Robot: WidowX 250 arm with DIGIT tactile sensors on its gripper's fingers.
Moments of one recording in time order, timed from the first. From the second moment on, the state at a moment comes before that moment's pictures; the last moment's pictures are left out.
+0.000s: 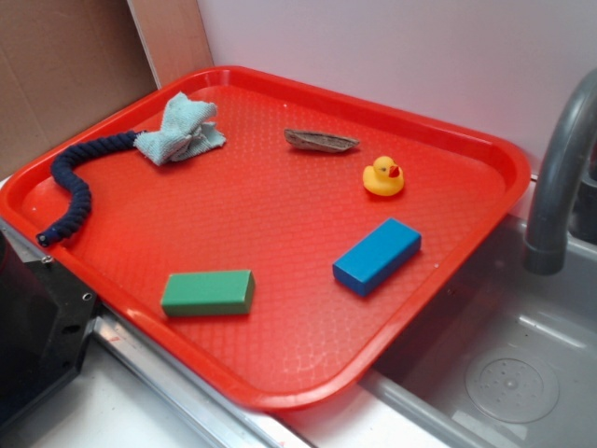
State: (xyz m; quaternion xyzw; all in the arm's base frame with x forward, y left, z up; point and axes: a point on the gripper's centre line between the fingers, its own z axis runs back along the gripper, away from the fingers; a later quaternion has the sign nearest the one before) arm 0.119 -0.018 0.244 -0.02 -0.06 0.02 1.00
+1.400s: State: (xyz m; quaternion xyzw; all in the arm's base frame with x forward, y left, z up) arm 0.303 -0.106 0.054 -0.05 -0.01 -0.22 0.97
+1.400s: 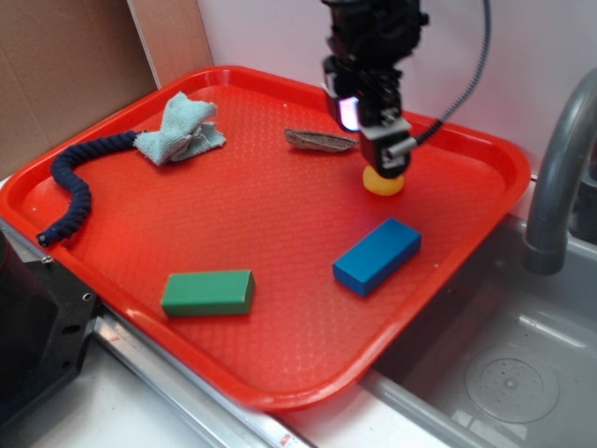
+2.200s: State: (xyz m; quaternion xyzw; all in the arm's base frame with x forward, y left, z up) arm 0.273 -0.129 0.024 -0.01 -0.01 -0.24 0.97
